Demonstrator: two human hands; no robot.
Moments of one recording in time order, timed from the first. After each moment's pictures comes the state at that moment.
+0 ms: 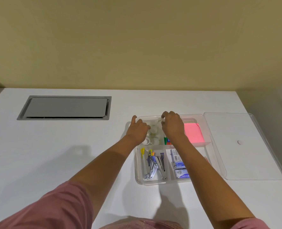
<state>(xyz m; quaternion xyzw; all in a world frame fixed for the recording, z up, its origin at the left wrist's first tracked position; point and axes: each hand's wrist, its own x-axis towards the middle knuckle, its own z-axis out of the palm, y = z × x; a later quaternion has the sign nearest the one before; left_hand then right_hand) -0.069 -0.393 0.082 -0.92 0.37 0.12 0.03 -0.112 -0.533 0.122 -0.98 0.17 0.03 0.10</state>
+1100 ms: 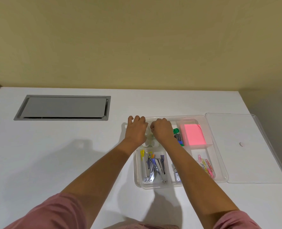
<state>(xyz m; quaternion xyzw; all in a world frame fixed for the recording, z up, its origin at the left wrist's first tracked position) -0.071 -0.394 0.088 -0.95 0.30 0.08 -0.02 -0.098 -0.511 0.096 -0.99 0.09 0.11 0.06</state>
